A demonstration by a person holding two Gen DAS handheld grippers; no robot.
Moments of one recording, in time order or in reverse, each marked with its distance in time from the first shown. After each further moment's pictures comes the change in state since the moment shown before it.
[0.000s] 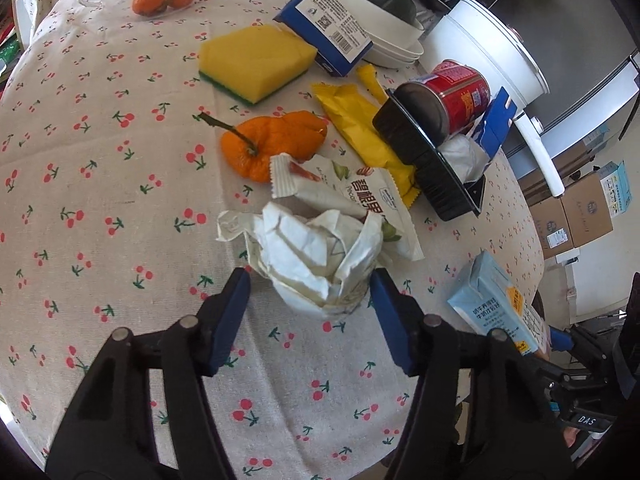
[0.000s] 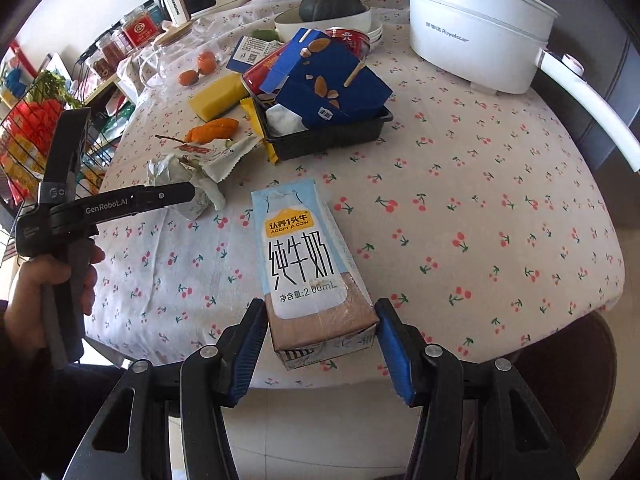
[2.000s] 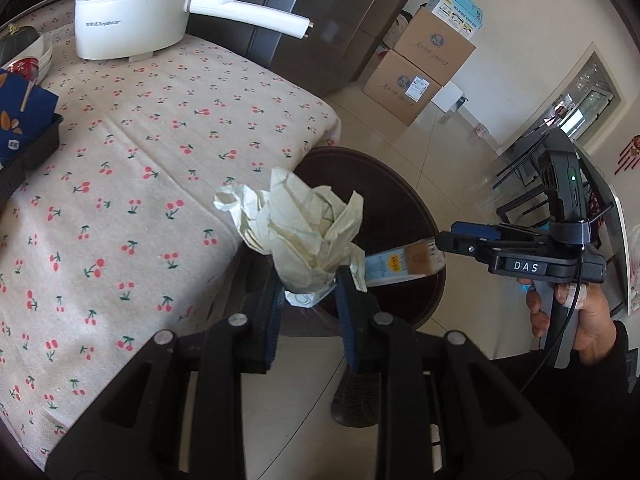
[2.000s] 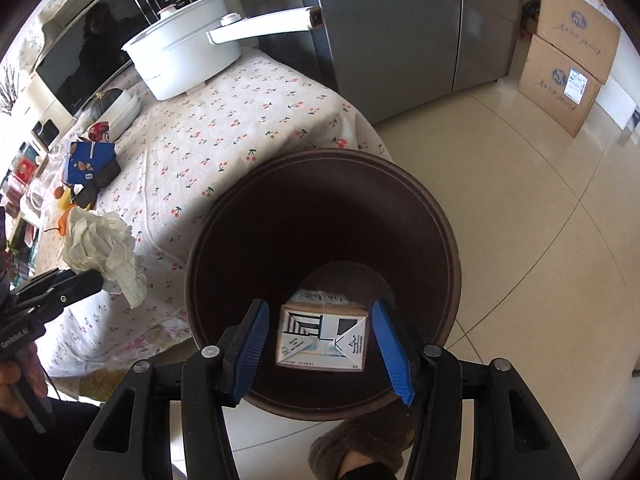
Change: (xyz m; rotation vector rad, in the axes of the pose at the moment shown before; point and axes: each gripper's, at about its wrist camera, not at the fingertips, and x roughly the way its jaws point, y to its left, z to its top) left arm 0.029 -0.273 -0.119 0.622 0.126 -0.341; right arm -0.105 -0.220 -0.196 0.512 -0.127 -0.197
